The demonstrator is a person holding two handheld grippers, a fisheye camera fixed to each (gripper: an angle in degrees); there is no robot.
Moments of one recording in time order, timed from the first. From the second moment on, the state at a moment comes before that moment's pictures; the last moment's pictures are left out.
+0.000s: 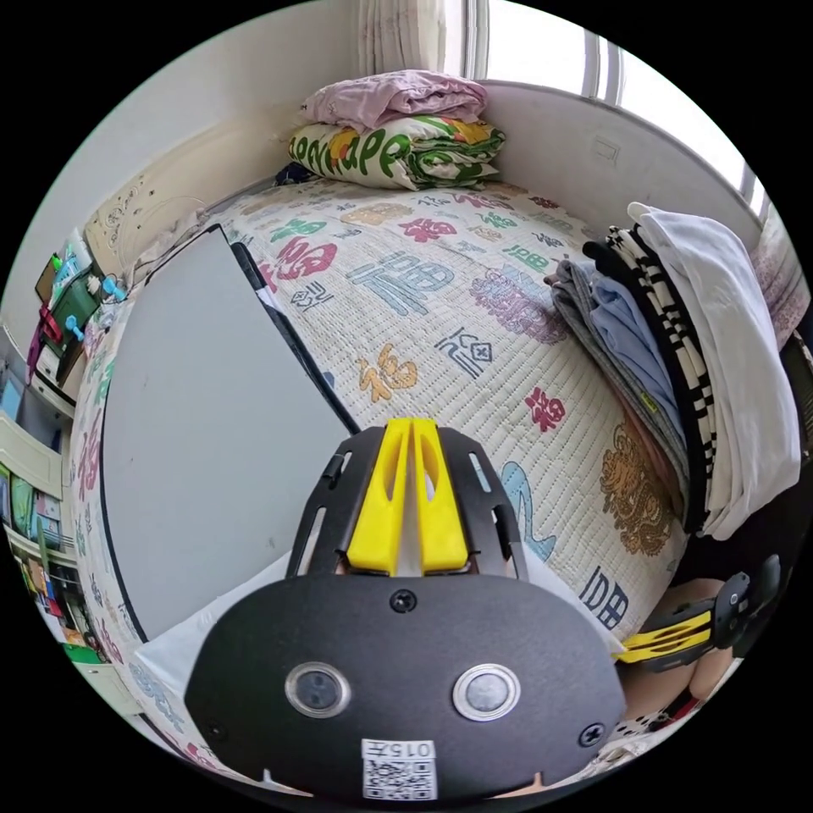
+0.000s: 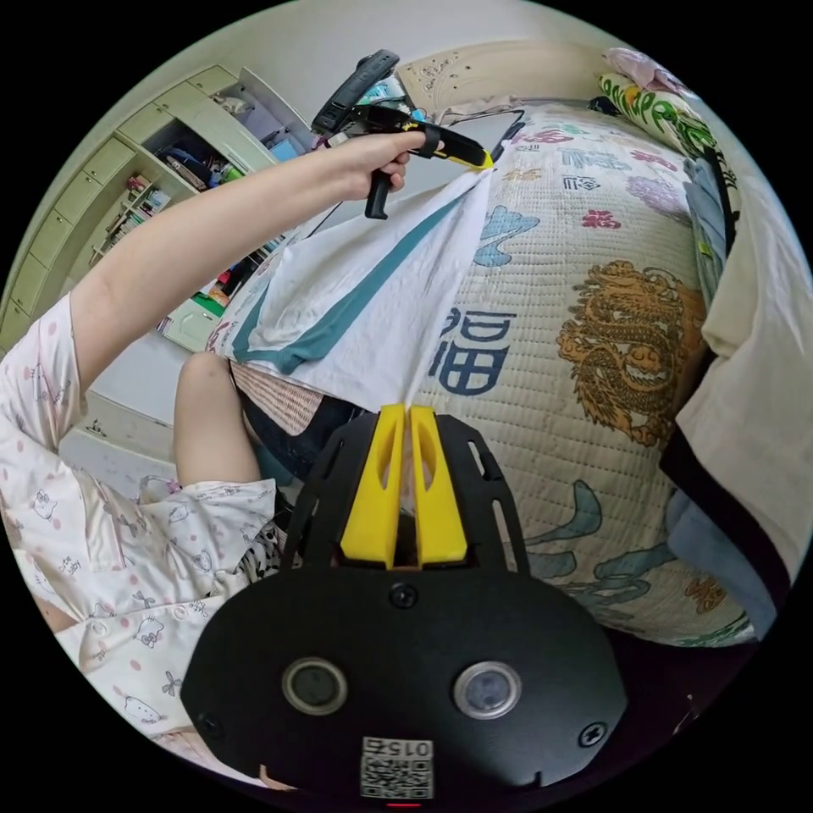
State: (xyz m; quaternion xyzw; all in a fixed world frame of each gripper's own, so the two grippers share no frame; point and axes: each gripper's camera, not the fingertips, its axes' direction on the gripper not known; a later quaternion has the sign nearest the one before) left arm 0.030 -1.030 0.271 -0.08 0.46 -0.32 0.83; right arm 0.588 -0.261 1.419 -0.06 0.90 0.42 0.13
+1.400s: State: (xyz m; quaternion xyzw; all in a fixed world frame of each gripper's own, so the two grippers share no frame) left arm 0.116 -1.014 0.286 -0.09 0.50 -0.27 0.82; right arm 0.642 -0.307 1.309 0.03 0.92 0.37 0.13
